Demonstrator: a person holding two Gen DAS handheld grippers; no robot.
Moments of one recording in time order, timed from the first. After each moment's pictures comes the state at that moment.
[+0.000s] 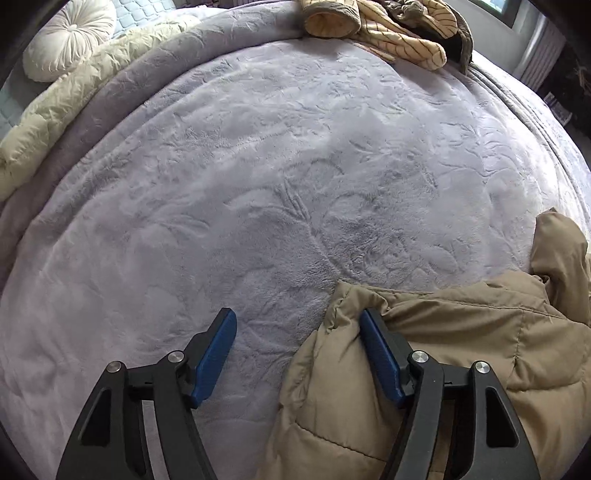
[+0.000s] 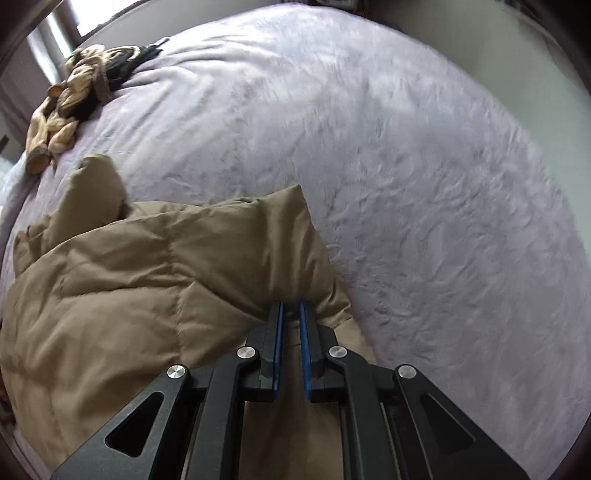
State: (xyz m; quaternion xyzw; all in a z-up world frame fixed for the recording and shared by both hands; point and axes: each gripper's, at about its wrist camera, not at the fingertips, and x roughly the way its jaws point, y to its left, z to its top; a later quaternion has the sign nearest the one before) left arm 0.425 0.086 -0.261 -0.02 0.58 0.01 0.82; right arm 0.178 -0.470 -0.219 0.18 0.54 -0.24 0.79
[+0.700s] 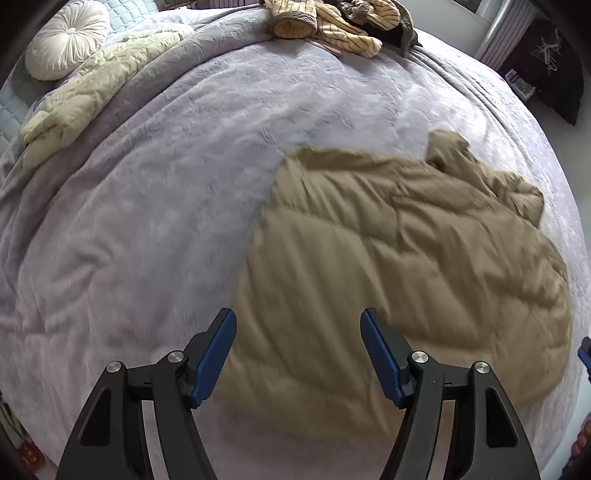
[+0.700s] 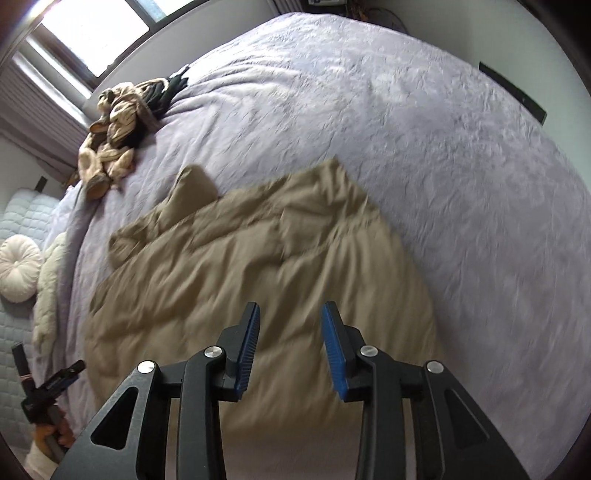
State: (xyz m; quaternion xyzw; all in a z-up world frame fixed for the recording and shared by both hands) left arm 0.277 0.082 -0.178 -0.02 0.60 -0.05 0.80; right arm 0.100 -0.410 -0.138 0.28 0.50 -0.18 0.80
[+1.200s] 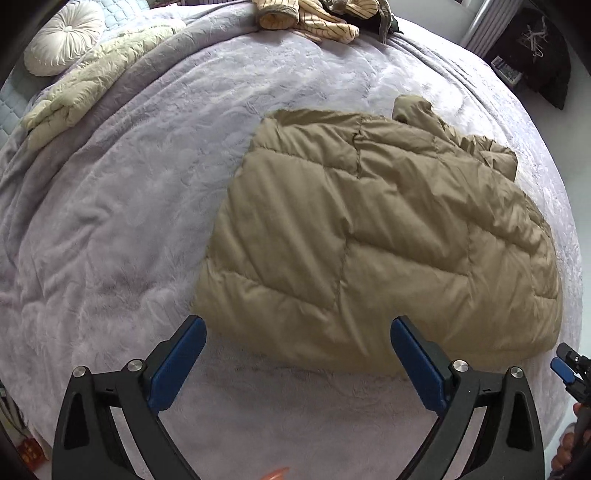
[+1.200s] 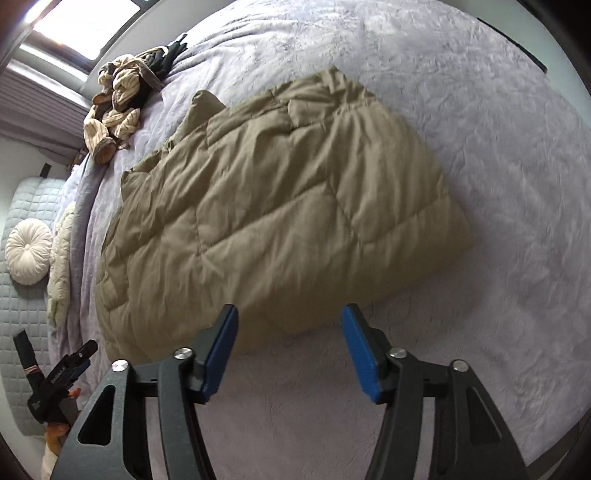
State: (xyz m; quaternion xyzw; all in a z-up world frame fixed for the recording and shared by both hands) left arm 0.219 0.072 -0.171 -0.01 0.61 -0.07 0.79; right arm 0.045 -0.363 -0.161 0.33 0.55 -0.15 0.76
